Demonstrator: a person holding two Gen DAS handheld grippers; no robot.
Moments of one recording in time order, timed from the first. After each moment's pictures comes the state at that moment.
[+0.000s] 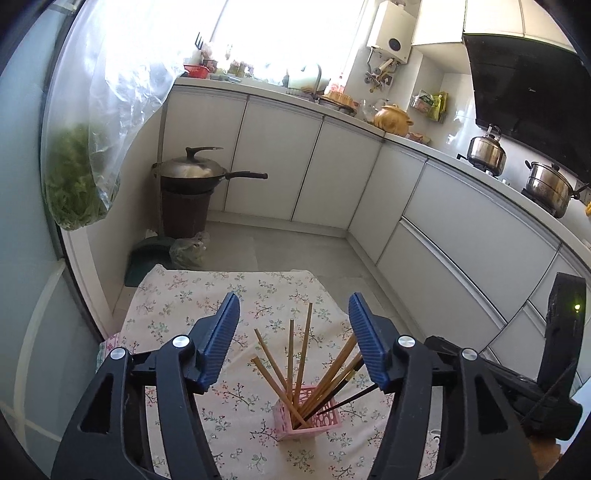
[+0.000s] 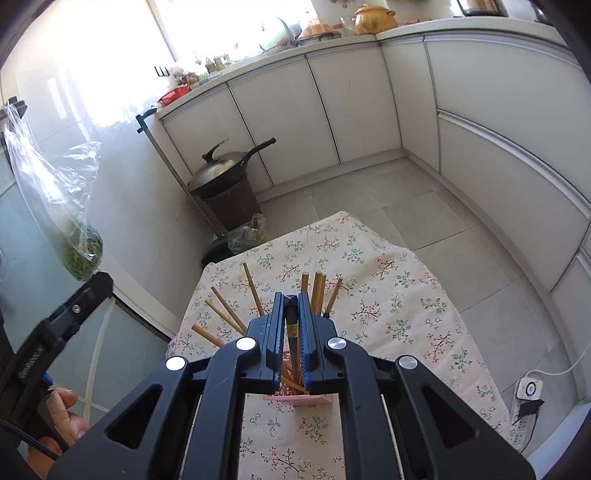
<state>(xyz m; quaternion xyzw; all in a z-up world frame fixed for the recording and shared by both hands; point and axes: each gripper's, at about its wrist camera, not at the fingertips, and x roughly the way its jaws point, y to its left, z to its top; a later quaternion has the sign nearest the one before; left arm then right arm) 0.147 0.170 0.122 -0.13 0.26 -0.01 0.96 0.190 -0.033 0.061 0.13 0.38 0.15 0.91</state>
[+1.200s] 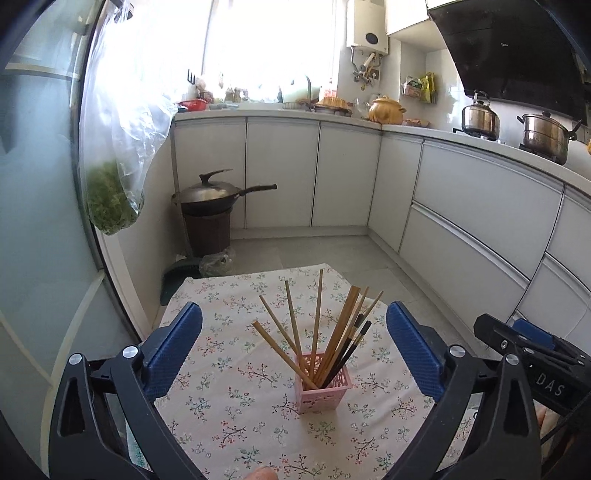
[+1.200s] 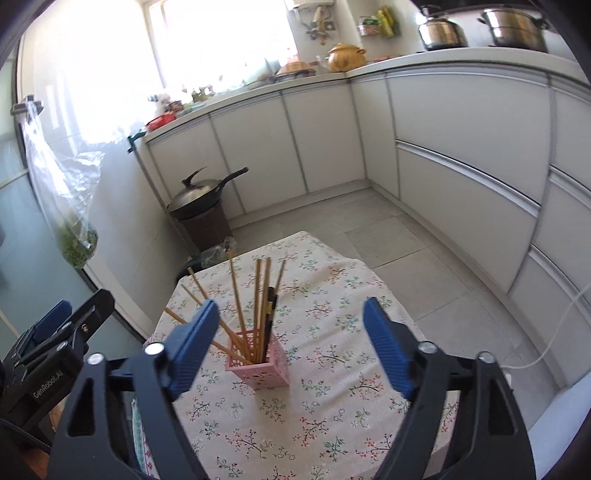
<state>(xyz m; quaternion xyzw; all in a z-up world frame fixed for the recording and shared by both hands) 0.073 0.106 0.114 -0.03 0.22 0.04 0.97 0.092 -0.089 0.068 0.11 0.30 0.08 0.94</state>
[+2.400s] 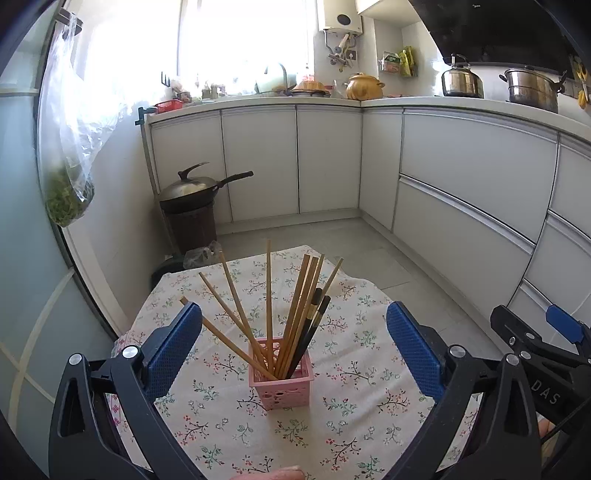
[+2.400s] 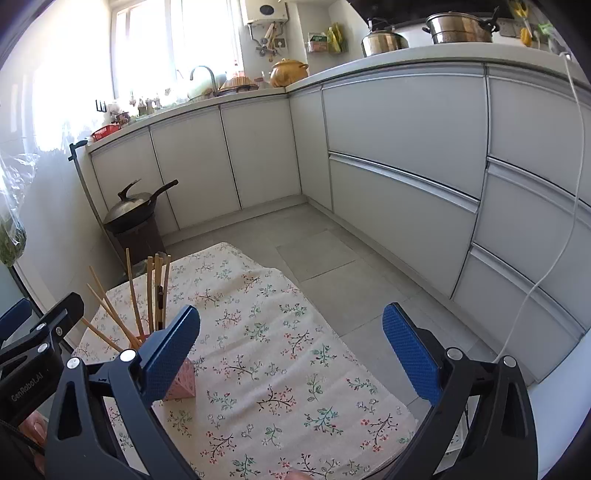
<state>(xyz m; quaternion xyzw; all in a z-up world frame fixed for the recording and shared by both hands) 0.104 0.032 0.059 0.02 0.25 0.03 0.97 0.098 -0.151 0.011 0.08 0.28 -0.03 0.96</state>
